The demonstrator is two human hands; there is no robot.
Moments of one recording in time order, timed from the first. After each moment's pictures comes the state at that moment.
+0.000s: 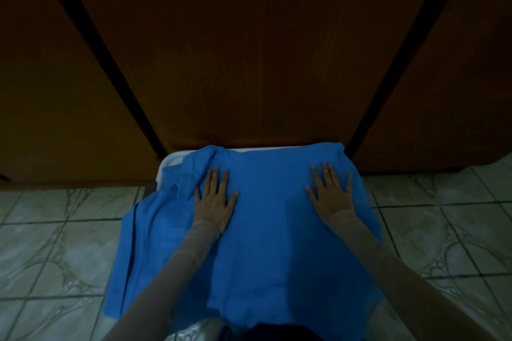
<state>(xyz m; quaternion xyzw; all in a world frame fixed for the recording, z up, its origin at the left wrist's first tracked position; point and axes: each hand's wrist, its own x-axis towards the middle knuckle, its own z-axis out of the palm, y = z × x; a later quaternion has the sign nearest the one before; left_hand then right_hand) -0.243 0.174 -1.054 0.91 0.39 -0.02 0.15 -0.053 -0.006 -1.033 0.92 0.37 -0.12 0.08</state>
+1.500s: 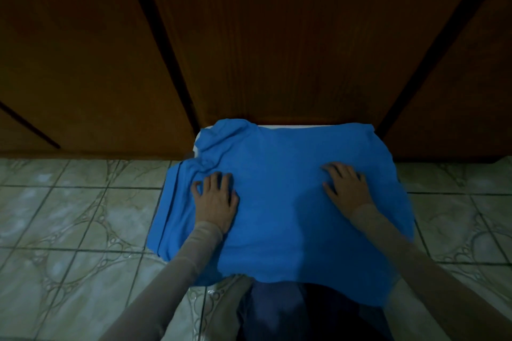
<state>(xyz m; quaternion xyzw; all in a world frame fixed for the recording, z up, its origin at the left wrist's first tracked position) -0.332 0.159 -1.039 0.92 0.38 0.04 0.03 -0.097 -0.016 -1.036 0.88 0.47 -0.08 -0.05</state>
